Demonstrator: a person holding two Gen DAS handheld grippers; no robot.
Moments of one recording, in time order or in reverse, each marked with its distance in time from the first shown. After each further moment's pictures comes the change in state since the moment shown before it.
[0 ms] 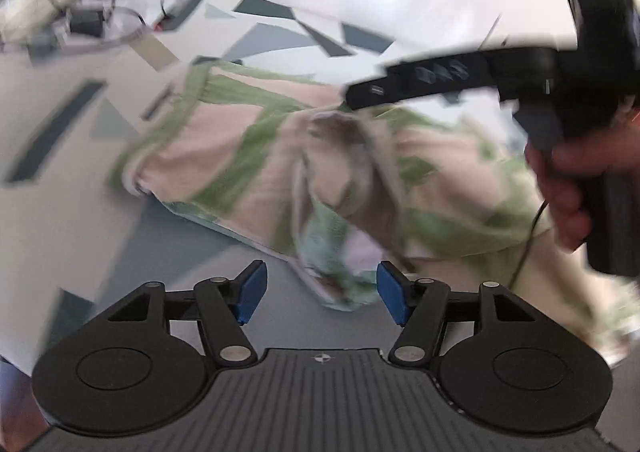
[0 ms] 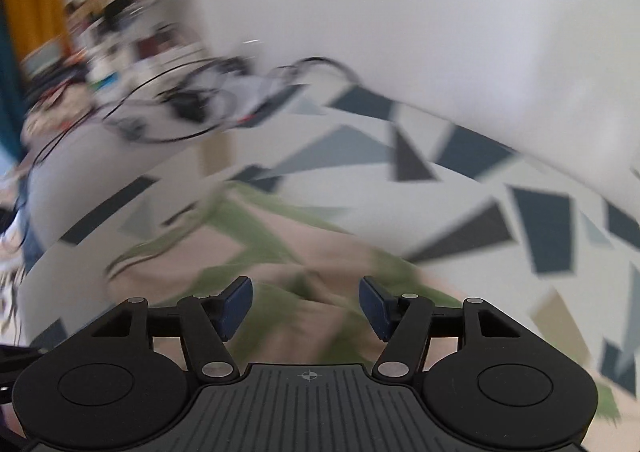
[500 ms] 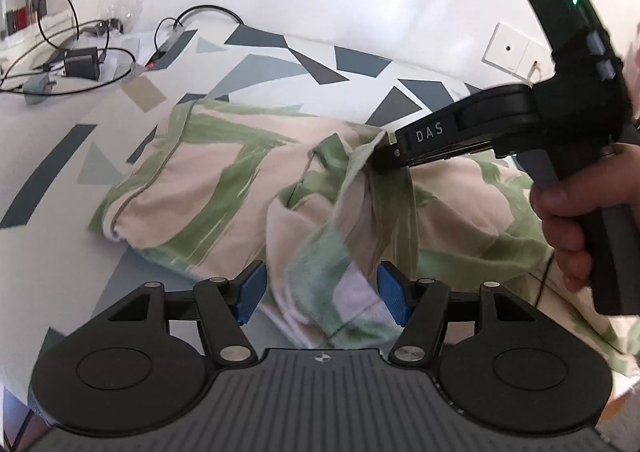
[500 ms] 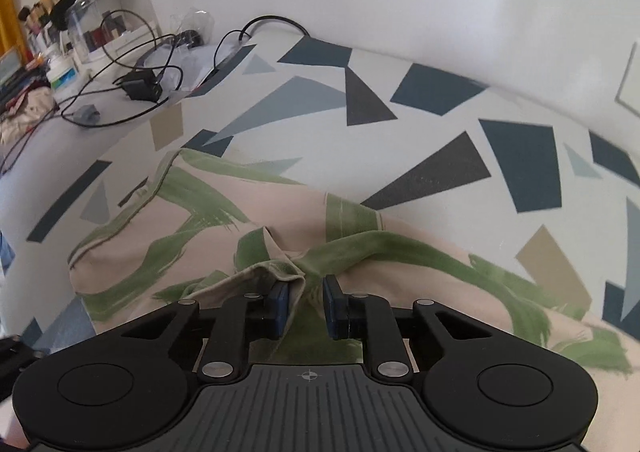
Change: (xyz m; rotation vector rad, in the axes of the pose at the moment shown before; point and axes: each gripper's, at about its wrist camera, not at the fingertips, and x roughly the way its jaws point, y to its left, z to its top) left arm 0.014 -0.027 0.014 -0.005 -0.074 0.014; right arm 0.011 -0.050 -0.020 0.207 0.099 -0.046
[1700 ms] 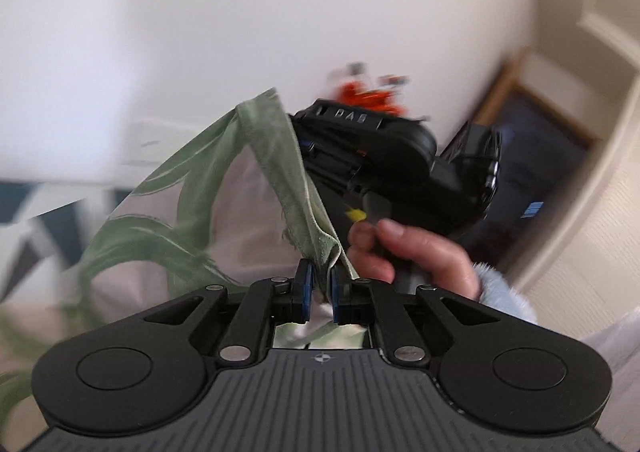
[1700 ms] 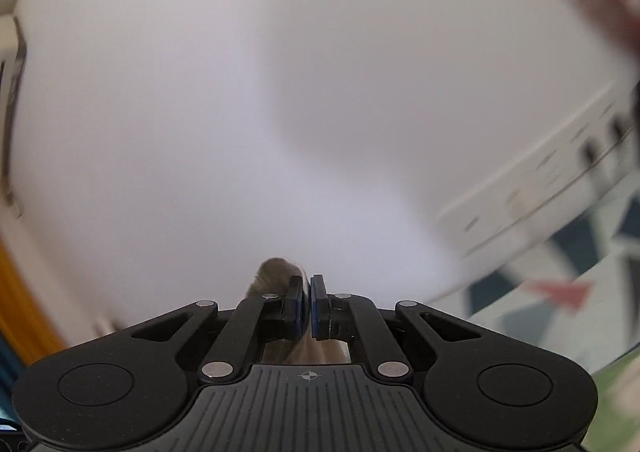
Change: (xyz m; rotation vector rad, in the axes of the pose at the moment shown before) left arm -0.125 -0.202 0.128 0.195 -0.122 -0.955; right arm -0.315 -0.189 -0.037 0.560 -0.828 0.122
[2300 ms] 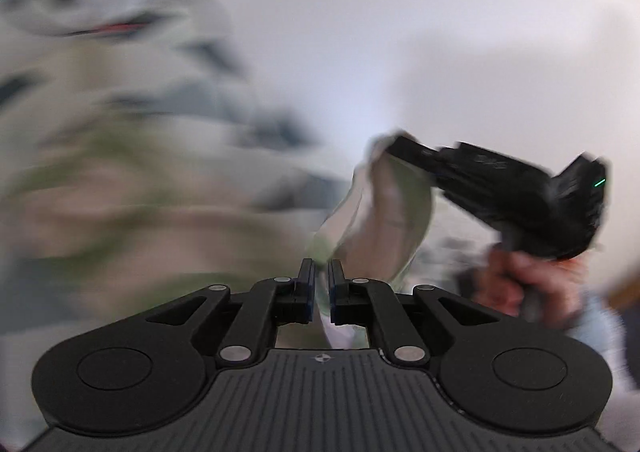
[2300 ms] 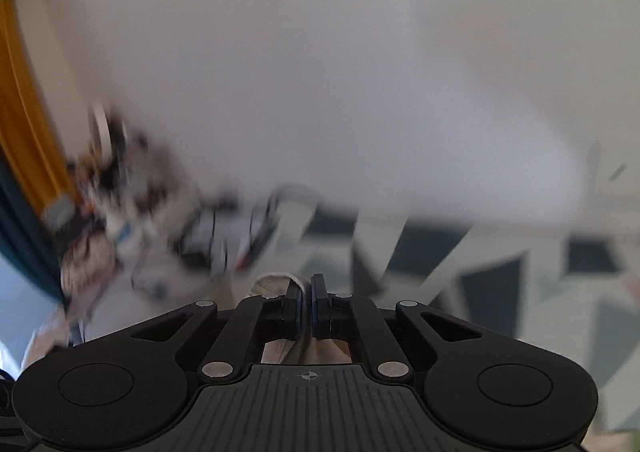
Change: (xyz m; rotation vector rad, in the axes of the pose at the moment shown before) left arm -0.178 0.236 -0.150 -0.646 -0.211 0.631; right arm 0.254 0.094 -0.172 -0.375 0.679 0.071
